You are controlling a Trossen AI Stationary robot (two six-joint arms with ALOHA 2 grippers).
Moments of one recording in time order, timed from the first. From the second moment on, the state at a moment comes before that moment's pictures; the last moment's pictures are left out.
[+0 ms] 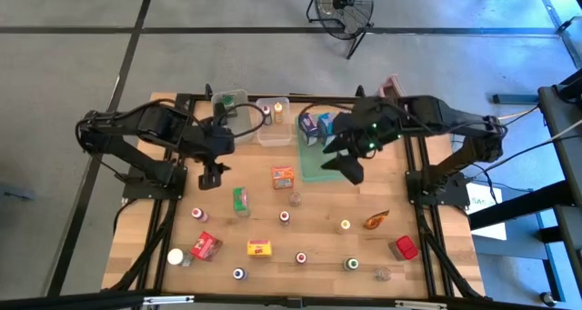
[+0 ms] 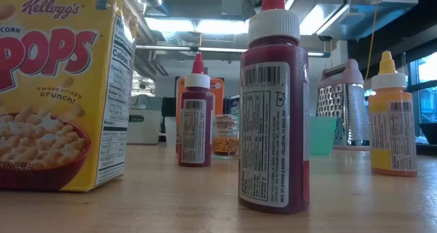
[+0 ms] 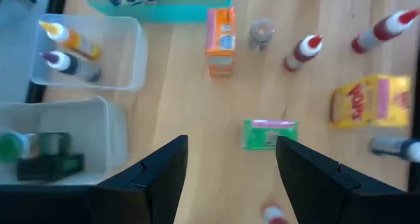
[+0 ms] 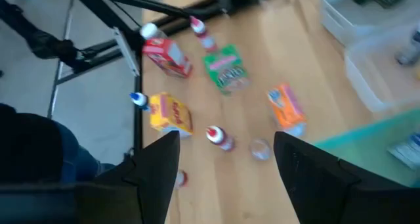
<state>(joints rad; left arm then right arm) -0.16 1.31 1.69 -1.49 -0.18 -0.31 0.08 1.52 1.89 -1.09 -0.12 0.40</state>
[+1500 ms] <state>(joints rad) -0.47 1.35 1.69 -1.26 -0.24 -0.27 0.31 1.66 1.89 -0.93 0.03 0.54</state>
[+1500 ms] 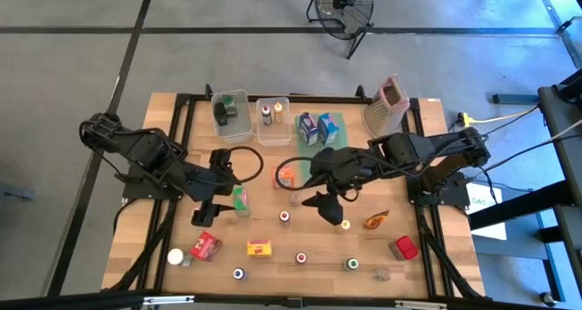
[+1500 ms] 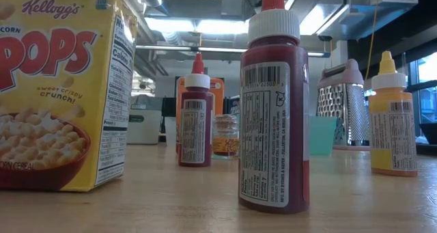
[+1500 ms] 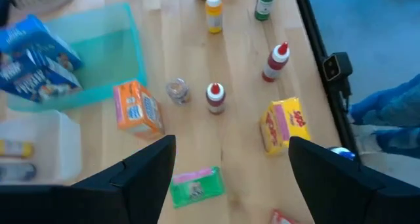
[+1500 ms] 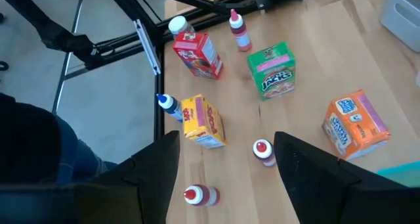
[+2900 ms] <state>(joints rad) -0.71 1.31 1.69 -1.57 -0.09 -0.54 0.26 1.66 1.89 -0.93 0.05 0.53</state>
